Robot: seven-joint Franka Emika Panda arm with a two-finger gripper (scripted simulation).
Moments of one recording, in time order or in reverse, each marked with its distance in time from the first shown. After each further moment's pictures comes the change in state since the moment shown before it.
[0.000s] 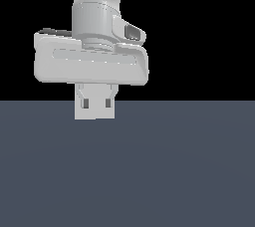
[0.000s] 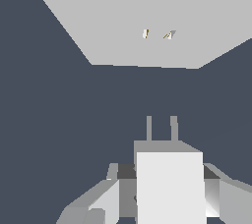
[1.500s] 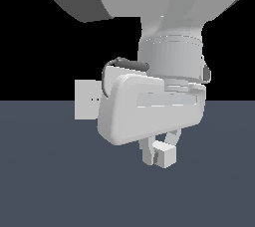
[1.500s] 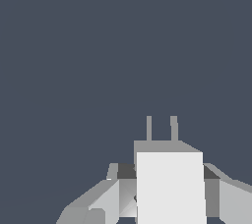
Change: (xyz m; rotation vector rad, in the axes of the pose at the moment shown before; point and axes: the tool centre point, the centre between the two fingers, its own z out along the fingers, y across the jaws) arm -0.086 0.092 0.068 0.039 -0.002 -0.396
